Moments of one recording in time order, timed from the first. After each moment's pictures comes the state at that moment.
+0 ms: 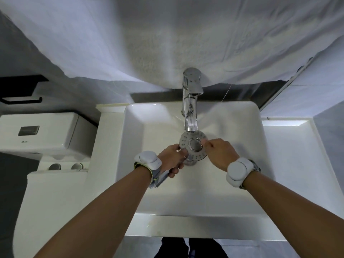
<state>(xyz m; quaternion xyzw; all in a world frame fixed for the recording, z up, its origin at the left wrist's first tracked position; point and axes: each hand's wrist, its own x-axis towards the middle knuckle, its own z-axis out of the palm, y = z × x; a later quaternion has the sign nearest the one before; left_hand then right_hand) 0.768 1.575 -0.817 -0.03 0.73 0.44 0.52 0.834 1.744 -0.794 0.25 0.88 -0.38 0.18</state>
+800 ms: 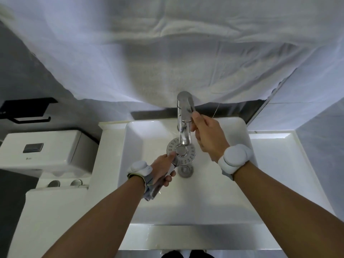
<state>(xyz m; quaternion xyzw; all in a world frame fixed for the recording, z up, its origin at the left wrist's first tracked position) 0.761 1.568 -0.788 -0.12 0.72 0.47 0.50 0.799 1.729 -0.700 0.22 0.75 -0.62 -0.05</state>
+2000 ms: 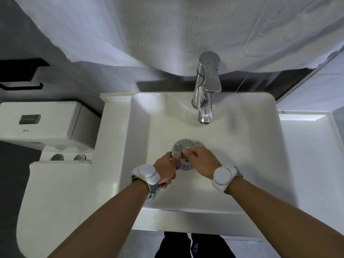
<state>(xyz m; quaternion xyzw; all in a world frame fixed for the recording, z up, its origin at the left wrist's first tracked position) 0.791 1.519 -0.867 -0.06 0.79 0.38 0.47 0.833 1.675 -0.852 0.17 0.84 -0.46 0.22</state>
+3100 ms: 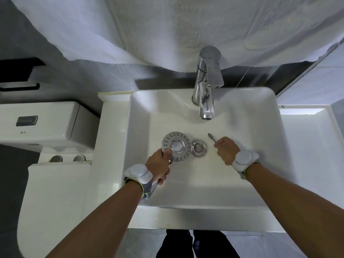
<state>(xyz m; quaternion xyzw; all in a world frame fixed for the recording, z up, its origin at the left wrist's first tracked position) 0.784 1.499 -0.864 -0.09 0.79 0.41 0.44 0.831 1.745 -0.898 0.40 0.77 -0.44 0.21</state>
